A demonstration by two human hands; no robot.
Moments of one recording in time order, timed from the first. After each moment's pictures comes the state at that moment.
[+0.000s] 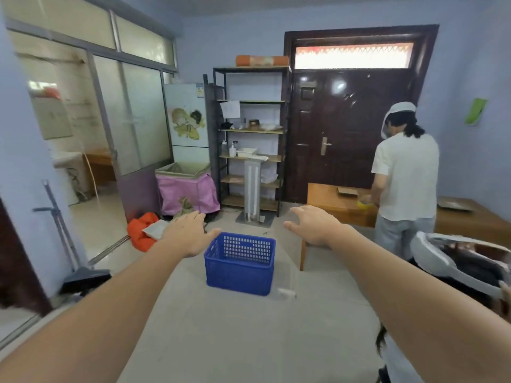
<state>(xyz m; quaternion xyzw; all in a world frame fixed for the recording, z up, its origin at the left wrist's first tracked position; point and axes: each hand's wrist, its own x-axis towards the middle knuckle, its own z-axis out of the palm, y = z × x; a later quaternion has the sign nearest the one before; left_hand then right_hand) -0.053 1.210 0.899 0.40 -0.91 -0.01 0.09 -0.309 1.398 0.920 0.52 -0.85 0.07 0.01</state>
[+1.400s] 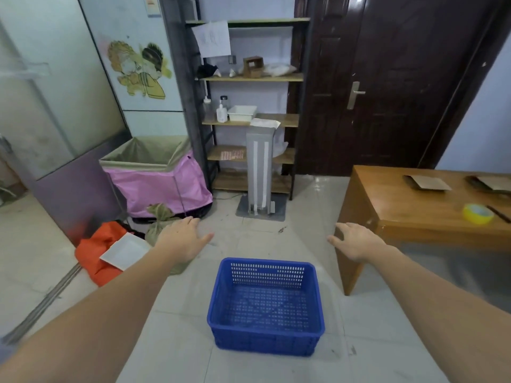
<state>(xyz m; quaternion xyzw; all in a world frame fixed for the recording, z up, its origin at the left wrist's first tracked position) -0.518 0.359 0.753 0.37 -0.93 -0.03 -0.03 -0.810 0.674 0.733 0.33 -0.94 0.03 -0.13</state>
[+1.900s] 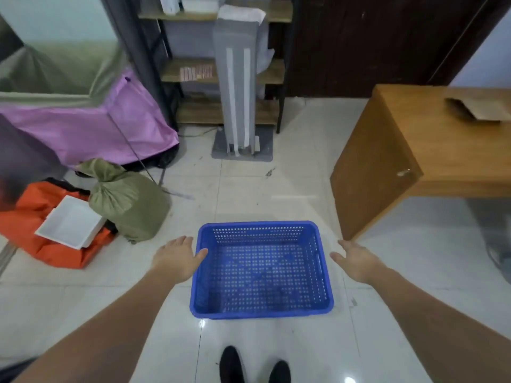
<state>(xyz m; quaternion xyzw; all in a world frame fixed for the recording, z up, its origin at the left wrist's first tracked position) -0.682 0.204 0.457 0.35 -0.90 -0.10 -0.25 -0.937 0.561 0.443 0.20 -0.92 0.00 -0.33</state>
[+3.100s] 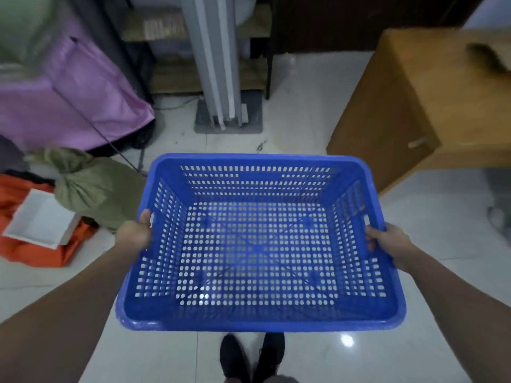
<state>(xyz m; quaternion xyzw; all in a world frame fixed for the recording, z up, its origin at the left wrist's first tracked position) -0.719 0.067 0.360 0.61 -0.67 -0.42 -0.02 -1.023 0.605 0.415 -0.12 -0.85 0.41 -0.31</state>
